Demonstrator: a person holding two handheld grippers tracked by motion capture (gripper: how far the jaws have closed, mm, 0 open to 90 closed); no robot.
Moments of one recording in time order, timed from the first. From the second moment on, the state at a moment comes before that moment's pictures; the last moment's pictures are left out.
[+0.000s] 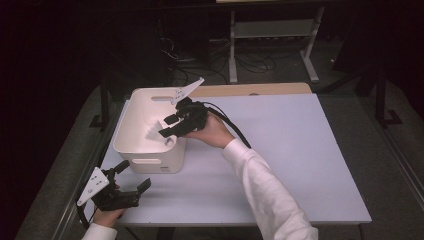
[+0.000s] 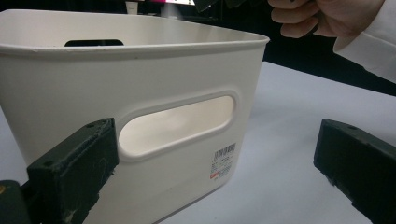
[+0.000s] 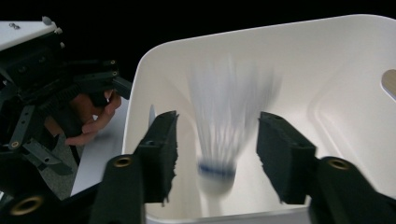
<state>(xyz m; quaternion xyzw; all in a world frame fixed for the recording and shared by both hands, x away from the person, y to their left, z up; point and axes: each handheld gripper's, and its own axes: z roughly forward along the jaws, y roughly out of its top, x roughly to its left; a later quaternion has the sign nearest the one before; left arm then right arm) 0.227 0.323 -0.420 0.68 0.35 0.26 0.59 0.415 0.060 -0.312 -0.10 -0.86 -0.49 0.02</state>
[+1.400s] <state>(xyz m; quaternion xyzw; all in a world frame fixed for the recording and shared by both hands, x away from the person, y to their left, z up) 0.228 0.320 -0.421 0.68 0.37 0.26 0.58 0.408 -0.063 -0.323 -0.18 -0.83 -0.53 -0.03</state>
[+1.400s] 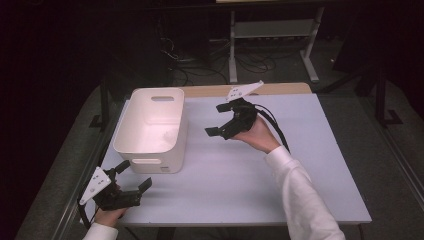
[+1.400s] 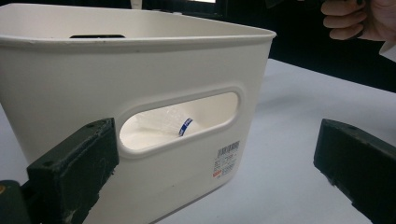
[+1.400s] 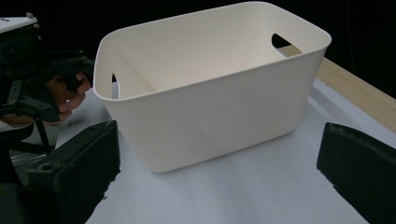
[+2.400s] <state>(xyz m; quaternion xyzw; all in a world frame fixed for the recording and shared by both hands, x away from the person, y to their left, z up) 0.231 0.318 -0.421 0.68 0.36 0.26 0.58 0.384 -0.142 -0.355 -0.25 -0.82 -0.51 -0.06</state>
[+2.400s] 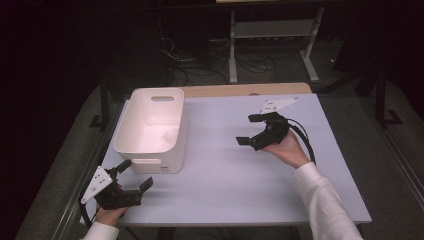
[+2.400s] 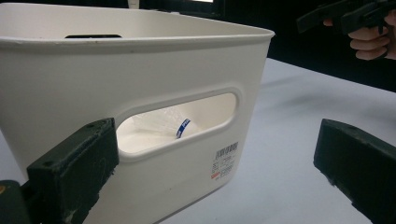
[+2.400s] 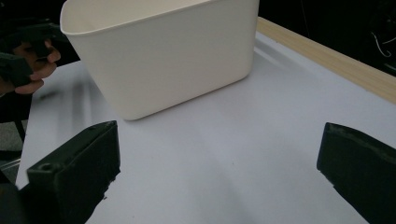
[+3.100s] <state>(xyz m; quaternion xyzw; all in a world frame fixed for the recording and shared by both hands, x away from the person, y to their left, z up) 0.231 0.317 -0.421 0.68 0.36 0.26 0.59 0.360 -0.188 -0.376 -0.28 -0.81 -0.50 -0.08</state>
